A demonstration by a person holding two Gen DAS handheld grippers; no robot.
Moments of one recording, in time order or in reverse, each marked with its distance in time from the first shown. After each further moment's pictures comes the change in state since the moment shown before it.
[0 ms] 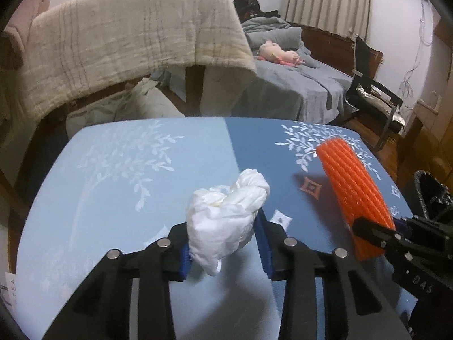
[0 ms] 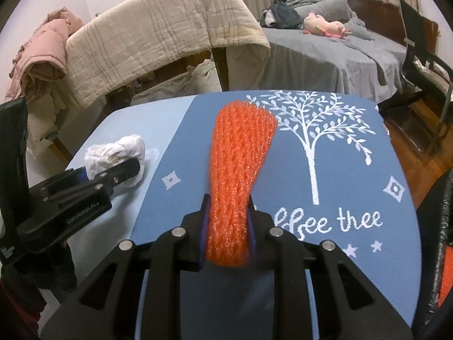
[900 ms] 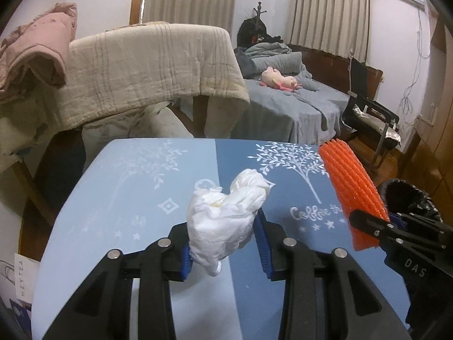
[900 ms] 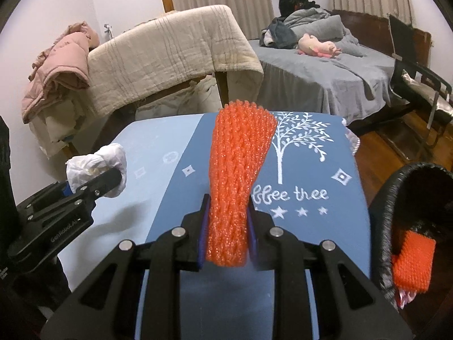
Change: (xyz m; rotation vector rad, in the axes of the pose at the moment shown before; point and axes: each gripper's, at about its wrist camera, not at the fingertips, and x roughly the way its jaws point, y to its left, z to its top) left arm -0.113 -0.046 -0.025 -0.039 -0.118 0.049; right arm -0.106 -0.005 -0.027 -0.021 -0.082 -0.003
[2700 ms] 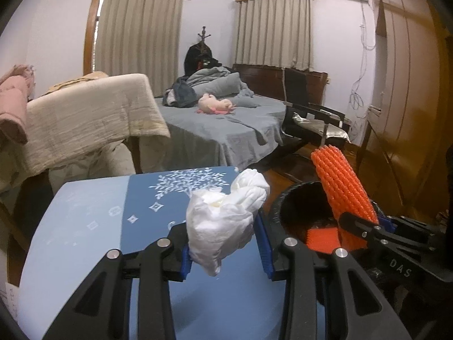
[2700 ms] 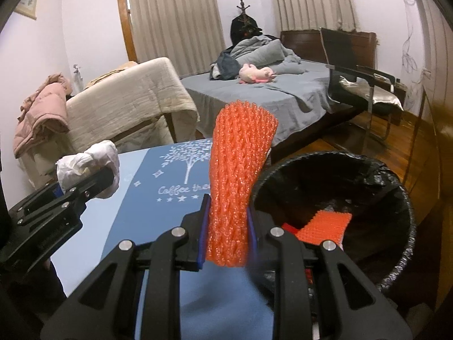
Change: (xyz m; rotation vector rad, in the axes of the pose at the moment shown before) left arm -0.091 -0.167 -0.007 0.166 -0.128 -0.185; right arm -0.164 -0.105 -0.053 0.132 -0.166 -0.171
